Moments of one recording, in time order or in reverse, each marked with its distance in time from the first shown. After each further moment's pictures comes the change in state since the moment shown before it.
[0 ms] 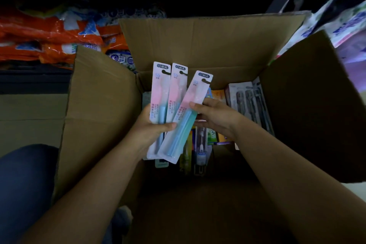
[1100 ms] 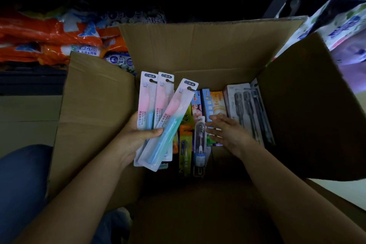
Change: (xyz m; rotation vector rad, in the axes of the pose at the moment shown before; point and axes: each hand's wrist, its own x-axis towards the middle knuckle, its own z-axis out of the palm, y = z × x) left_hand -0.018 -0.001 -0.023 -0.102 -0.002 -0.088; right_hand -0.014 0.051 -0.032 0.105 0.330 0.052
